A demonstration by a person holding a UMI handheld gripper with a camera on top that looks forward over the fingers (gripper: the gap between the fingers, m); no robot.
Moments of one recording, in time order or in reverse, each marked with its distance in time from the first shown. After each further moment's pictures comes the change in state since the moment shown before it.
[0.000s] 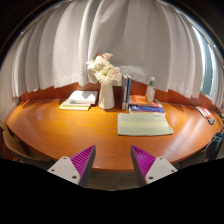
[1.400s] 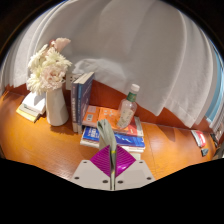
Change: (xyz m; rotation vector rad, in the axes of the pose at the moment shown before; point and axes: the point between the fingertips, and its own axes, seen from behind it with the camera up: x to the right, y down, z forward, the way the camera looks) arm 0.229 -0.147 0.249 -0.057 0.134 -0.165
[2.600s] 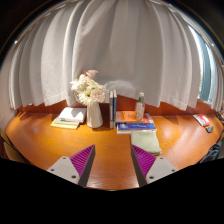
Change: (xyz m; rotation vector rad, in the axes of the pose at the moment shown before) arm -0.115 0.036 -0.251 0.133 -0.122 0.196
